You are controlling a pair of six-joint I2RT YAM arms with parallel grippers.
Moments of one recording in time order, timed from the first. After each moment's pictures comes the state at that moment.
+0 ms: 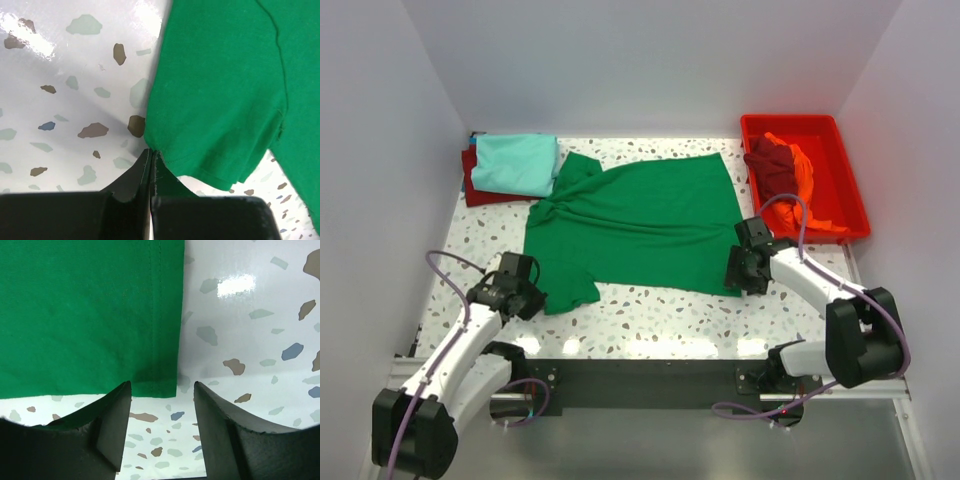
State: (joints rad) left arm -0.20 0.84 0.42 -0.73 -0.15 -1.03; right arm 0.29 1.34 0.71 -0.64 0.12 0.55
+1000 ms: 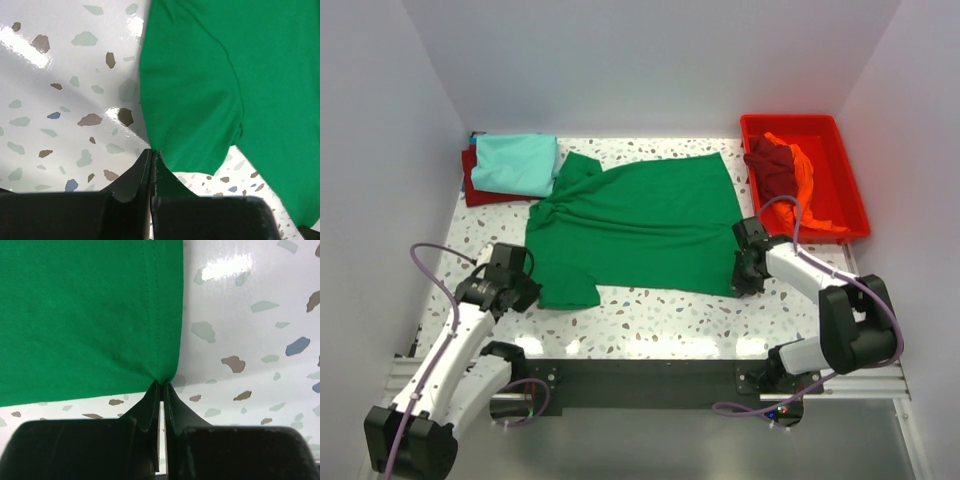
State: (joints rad) left arm -0.20 0.79 0.56 -0.87 -0.17 -1.04; right arm 0.29 1.40 0.71 -0.65 0.11 0.56
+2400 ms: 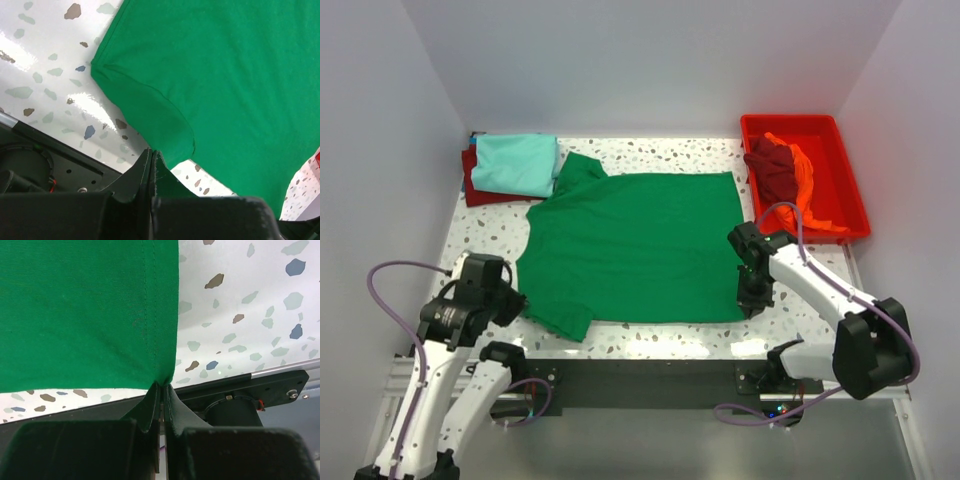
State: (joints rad) left arm -0.20 0.55 0.80 -1.27 -0.14 -1.08; right arm 0.39 1.28 0.82 -1.13 0.11 0.63
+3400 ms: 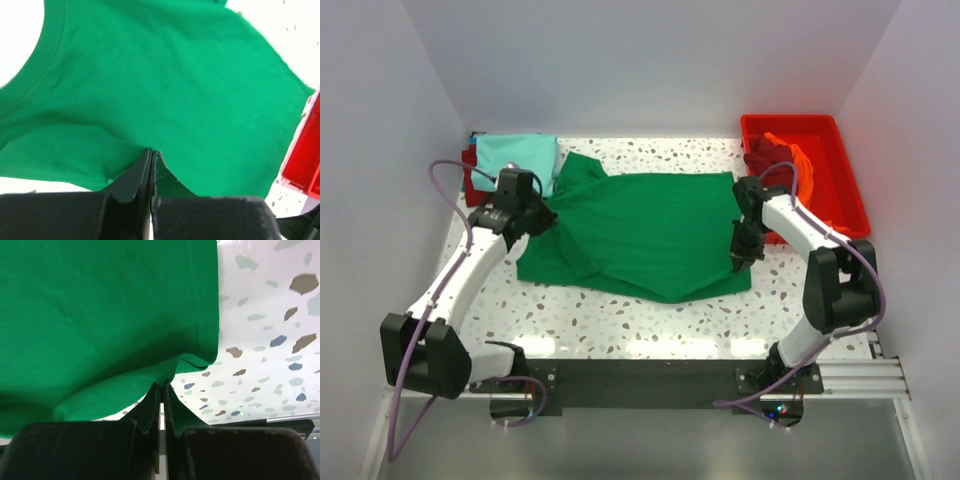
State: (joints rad) left arm -0.19 1.25 1.02 -0.60 -0.06 -0.84; right arm 0.23 1.64 1.17 -1.04 0.03 0.51
